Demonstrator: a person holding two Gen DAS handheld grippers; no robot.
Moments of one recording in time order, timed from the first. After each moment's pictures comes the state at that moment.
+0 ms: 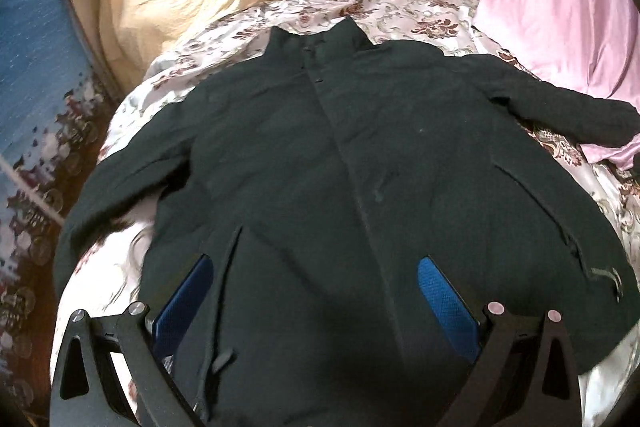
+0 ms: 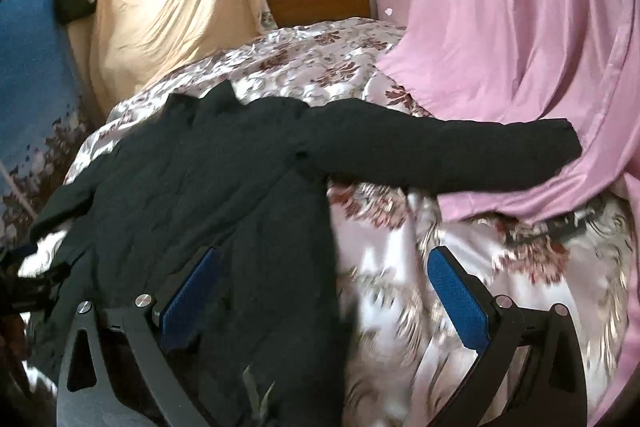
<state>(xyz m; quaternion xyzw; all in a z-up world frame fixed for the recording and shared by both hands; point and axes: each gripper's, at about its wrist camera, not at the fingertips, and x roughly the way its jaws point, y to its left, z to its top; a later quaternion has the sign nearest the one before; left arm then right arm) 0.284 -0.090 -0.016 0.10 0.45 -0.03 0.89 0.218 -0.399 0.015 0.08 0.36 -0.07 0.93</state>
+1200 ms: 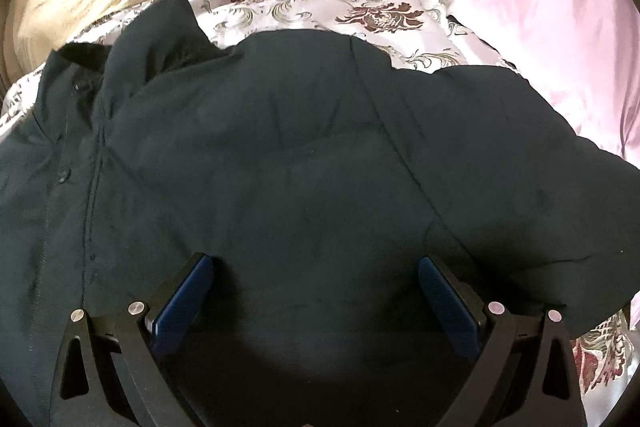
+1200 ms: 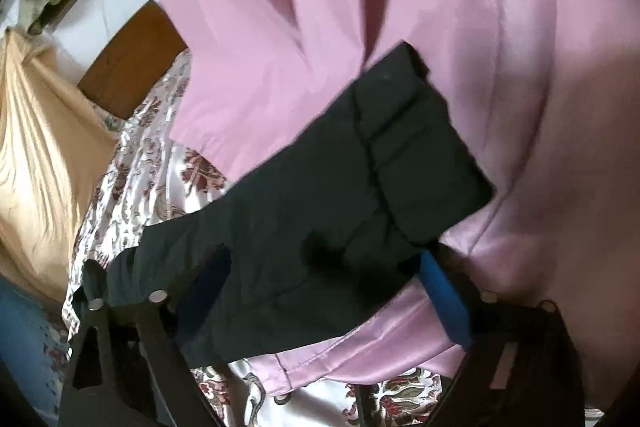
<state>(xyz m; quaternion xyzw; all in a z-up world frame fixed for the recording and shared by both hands) 0.538 -0.279 -0.137 0.04 0.46 -0.12 0.88 0.325 -0.670 -0.058 0.35 0.34 -0.26 0.84</state>
